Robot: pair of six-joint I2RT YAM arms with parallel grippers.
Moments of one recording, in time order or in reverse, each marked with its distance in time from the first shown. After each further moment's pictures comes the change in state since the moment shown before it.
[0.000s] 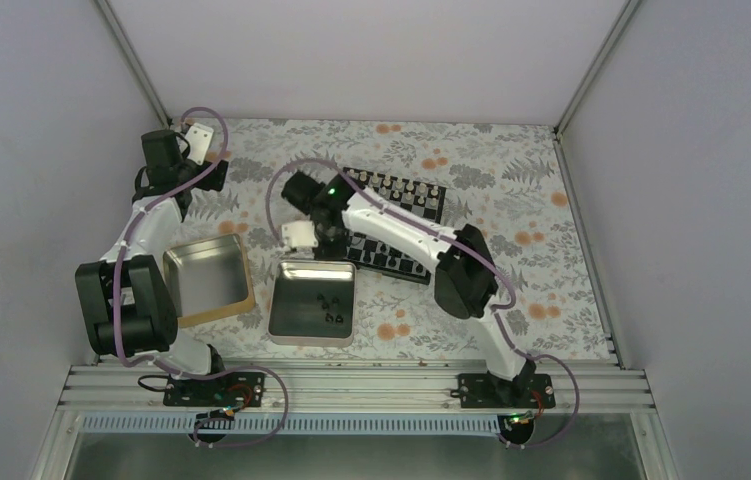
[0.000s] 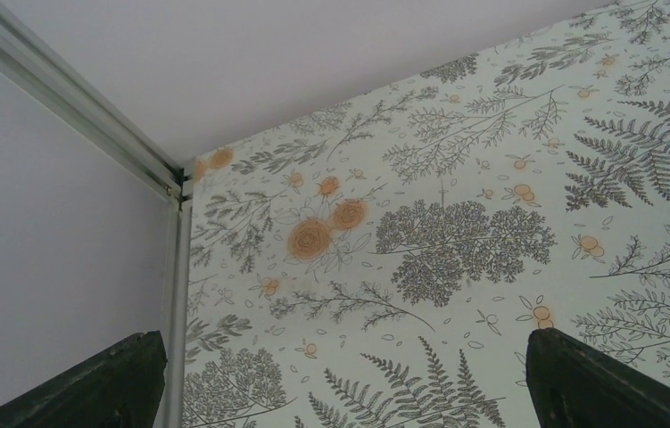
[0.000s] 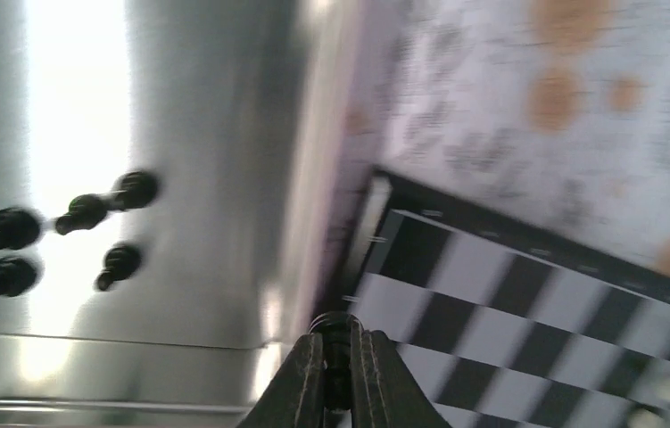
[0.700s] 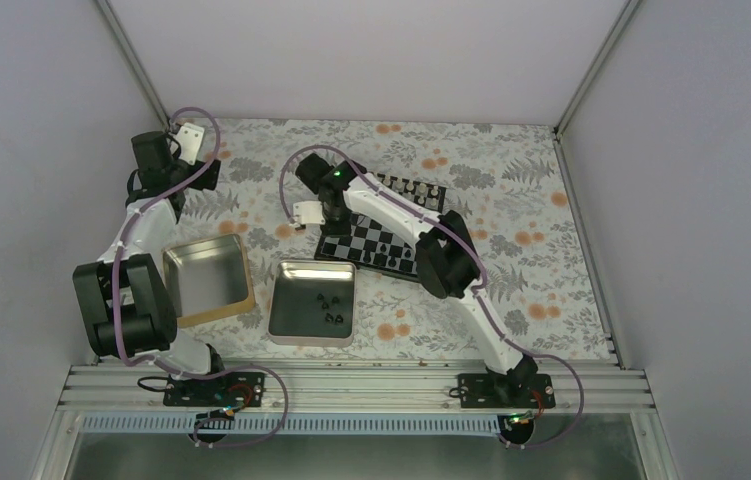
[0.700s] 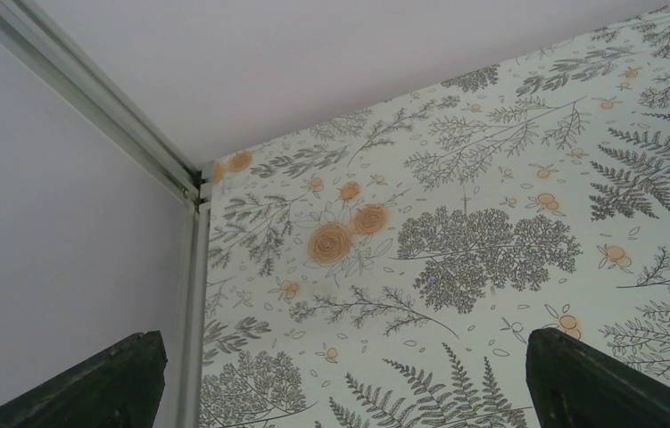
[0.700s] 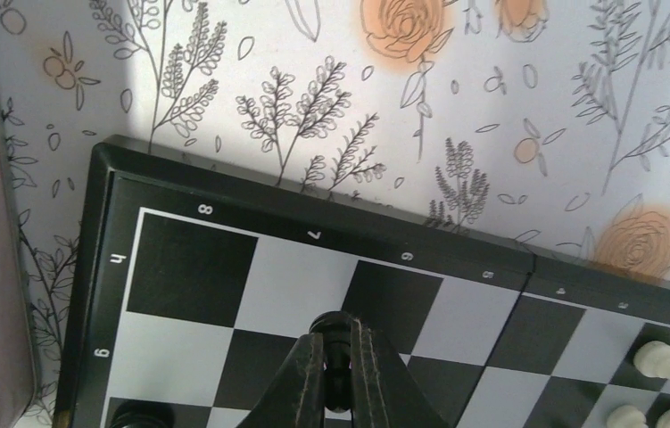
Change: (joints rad) left arm 0.048 -0.002 -0.014 0.042 0.037 -0.001; right arm -0.151 0.224 0.210 0.069 0.029 -0.087
